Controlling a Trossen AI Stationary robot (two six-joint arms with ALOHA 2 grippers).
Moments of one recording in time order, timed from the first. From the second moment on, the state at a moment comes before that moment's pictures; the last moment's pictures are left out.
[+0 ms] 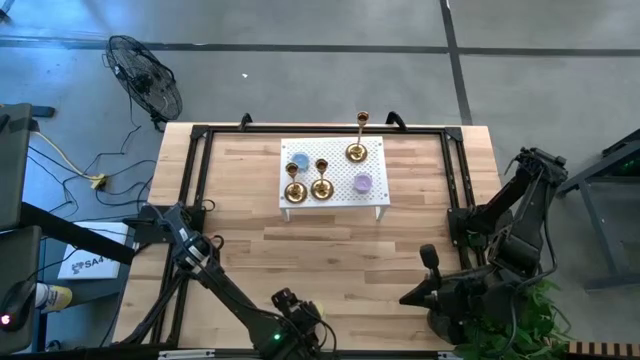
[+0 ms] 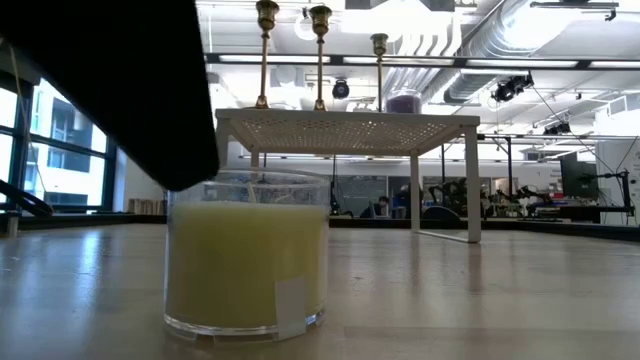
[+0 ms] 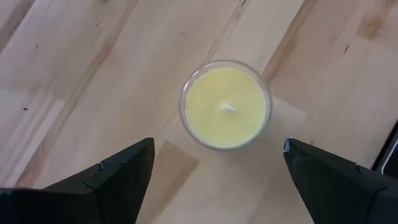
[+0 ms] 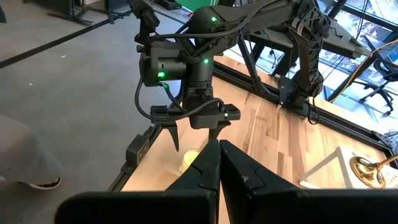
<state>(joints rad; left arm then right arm) -0.75 2.36 2.08 -1.17 -0.52 -1.25 0.99 1.30 1.29 -0.50 0.69 0.09</state>
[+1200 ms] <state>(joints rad) -0.68 2.42 2.08 -1.09 -0.46 -1.17 0.99 1.30 1.29 -0.50 0.68 0.09</state>
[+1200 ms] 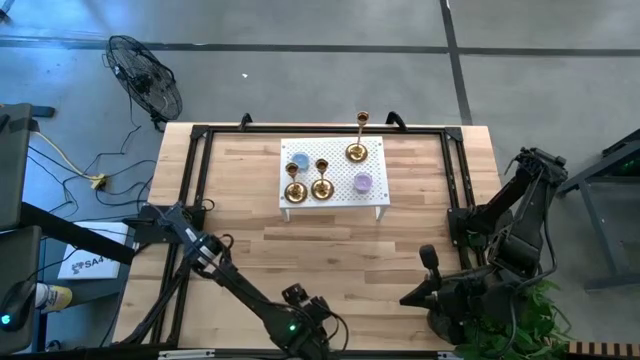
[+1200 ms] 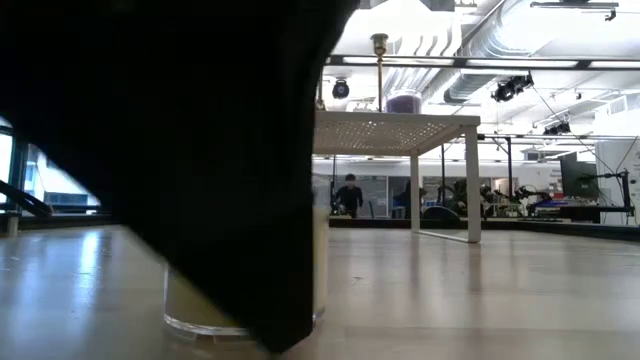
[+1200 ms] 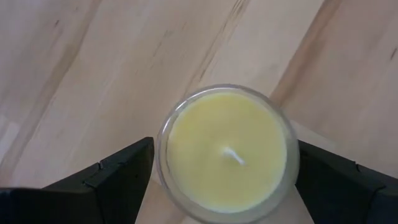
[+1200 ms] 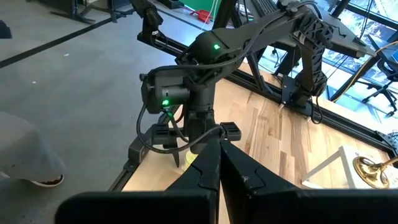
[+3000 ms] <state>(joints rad) -0.64 2.24 2.36 -1.13 -0.60 -0.88 1.10 1.31 1.29 -0.42 0.65 -0.26</state>
